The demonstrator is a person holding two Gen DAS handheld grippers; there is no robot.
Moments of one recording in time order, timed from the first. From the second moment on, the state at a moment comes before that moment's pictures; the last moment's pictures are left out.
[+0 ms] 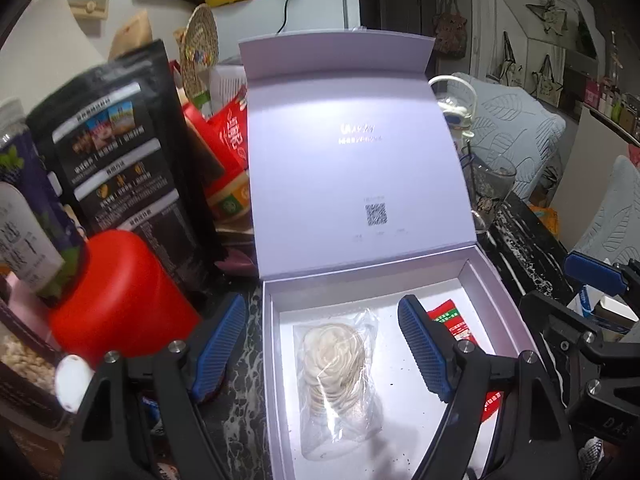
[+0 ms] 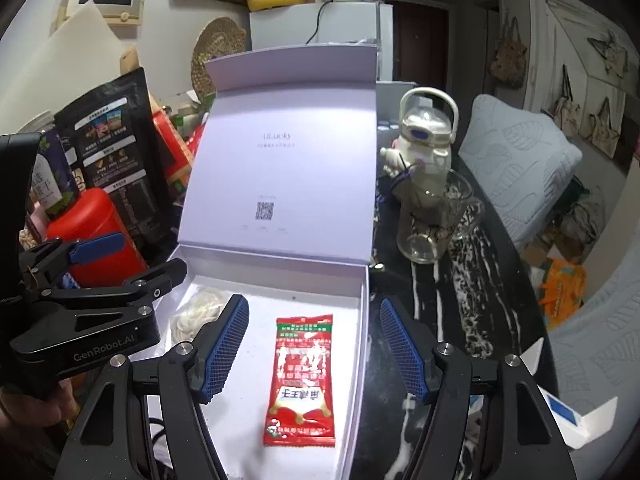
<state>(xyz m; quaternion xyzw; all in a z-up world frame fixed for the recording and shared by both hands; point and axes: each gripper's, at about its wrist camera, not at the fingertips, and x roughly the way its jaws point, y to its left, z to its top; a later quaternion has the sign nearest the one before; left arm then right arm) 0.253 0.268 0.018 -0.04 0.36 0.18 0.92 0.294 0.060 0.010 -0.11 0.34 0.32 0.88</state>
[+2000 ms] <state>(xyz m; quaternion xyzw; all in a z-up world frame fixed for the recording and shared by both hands) 0.123 0.024 0.040 0.04 0.34 -0.17 0.92 0.108 -0.206 0.034 -0.01 0.28 0.13 0.95</state>
